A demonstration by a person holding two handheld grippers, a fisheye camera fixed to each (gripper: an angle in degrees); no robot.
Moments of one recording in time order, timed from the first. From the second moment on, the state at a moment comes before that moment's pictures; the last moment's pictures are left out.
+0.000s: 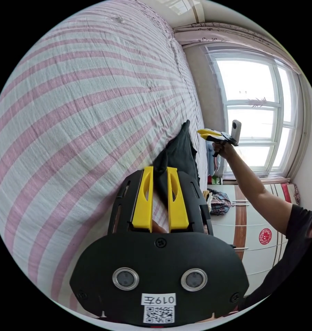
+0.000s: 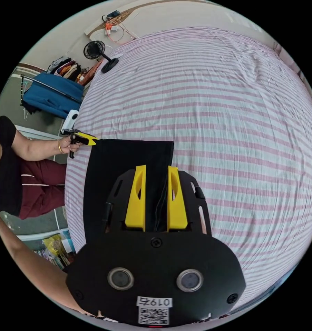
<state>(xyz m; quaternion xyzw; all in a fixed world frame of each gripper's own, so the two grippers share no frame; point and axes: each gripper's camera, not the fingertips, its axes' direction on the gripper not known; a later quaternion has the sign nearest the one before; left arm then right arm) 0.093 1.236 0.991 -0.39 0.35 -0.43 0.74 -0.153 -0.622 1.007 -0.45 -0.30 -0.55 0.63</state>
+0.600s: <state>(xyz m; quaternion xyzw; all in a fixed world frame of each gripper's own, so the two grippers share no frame) 0.081 1.227 1.001 -0.38 0.38 -0.42 0.73 -0.232 -0.697 1.174 -0.58 -0.38 -0.47 0.55</state>
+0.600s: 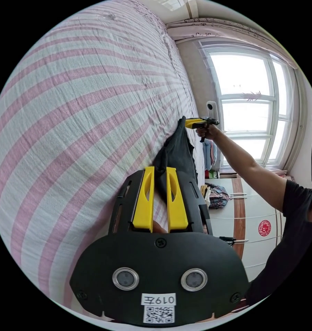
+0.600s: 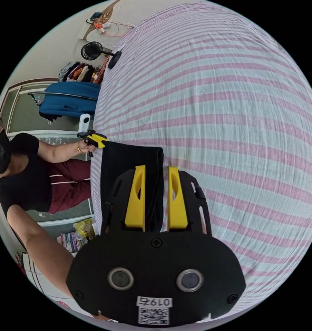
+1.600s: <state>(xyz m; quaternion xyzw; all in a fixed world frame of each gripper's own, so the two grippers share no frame) 0.100 1.029 0.987 -0.30 0.50 -0.27 0.77 -0.131 -0.714 1.188 -0.50 -0.50 -0.45 0.55</state>
